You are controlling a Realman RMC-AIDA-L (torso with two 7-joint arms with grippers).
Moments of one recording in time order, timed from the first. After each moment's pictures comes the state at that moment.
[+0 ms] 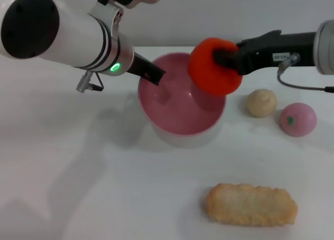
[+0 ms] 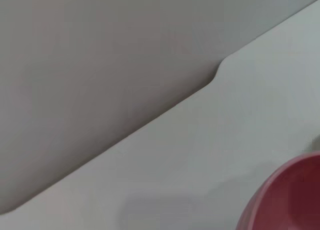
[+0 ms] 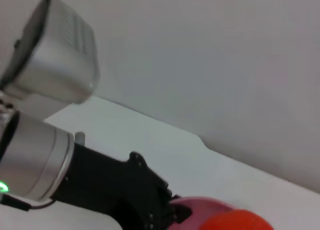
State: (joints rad) left arm -0.68 -2.06 1.76 1.39 -0.38 -1.09 0.07; right arm 0.33 2.08 -1.45 -1.74 0.91 1.23 -0.48
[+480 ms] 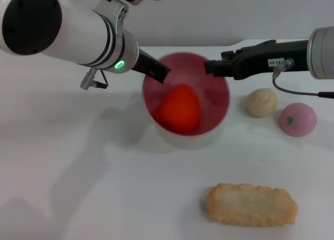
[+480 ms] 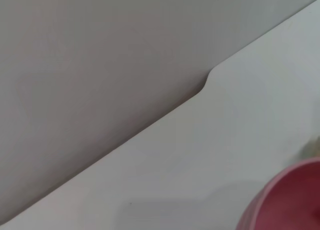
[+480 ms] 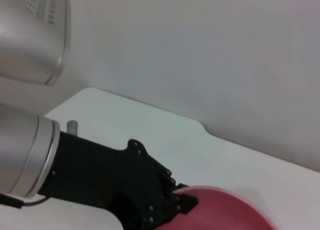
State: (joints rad) left arm -0.69 -2.06 1.76 1.39 -0.39 -1.08 0.08; right arm 0.36 2.07 -1.44 -1.64 0.93 1.22 -0.47
